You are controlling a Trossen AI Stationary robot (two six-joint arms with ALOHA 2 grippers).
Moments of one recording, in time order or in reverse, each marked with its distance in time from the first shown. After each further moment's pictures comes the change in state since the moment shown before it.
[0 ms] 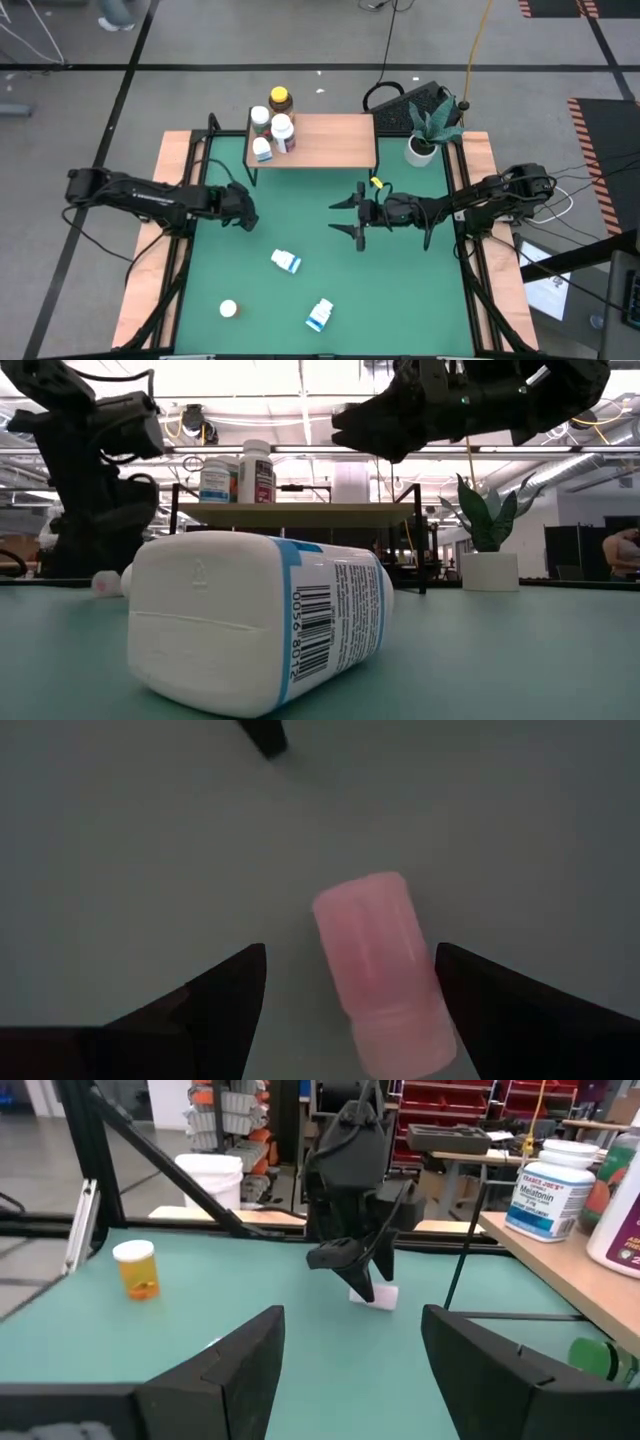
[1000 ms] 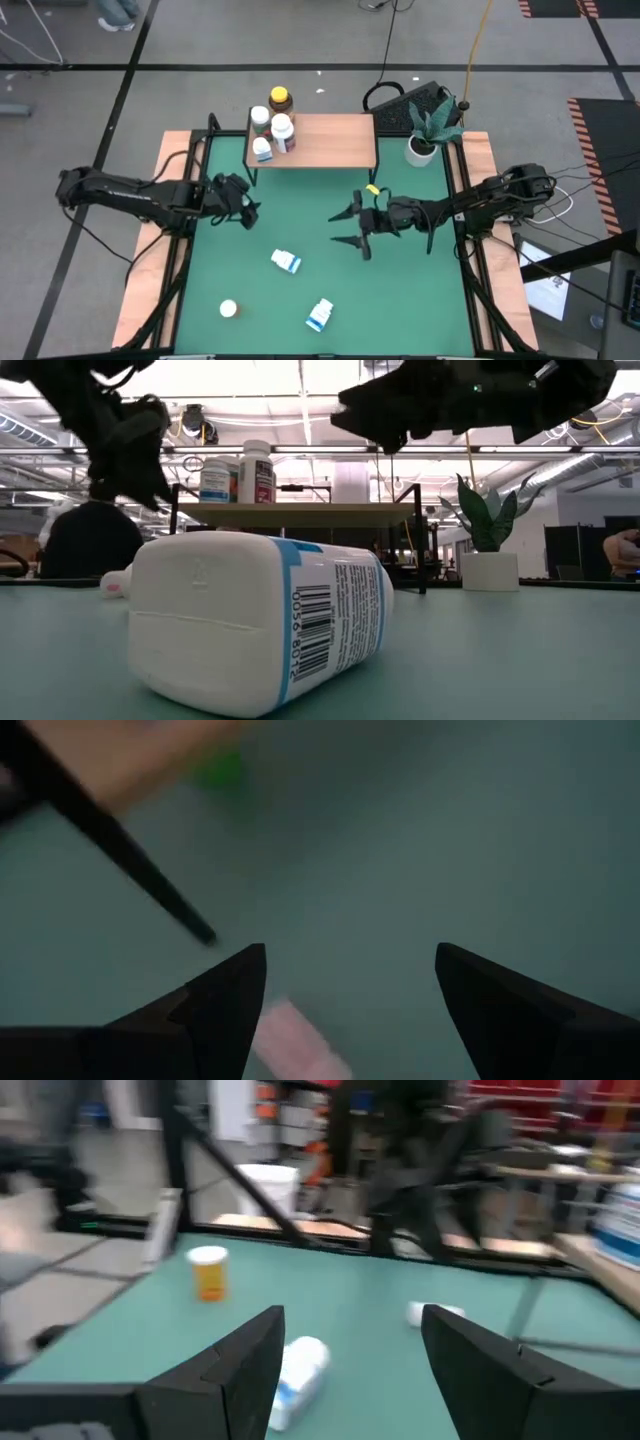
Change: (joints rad) left arm -0.117 -0.202 0.161 -0.024 -0.124 0.174; right arm 0.035 0.000 0.000 0.026 -0.112 -0.004
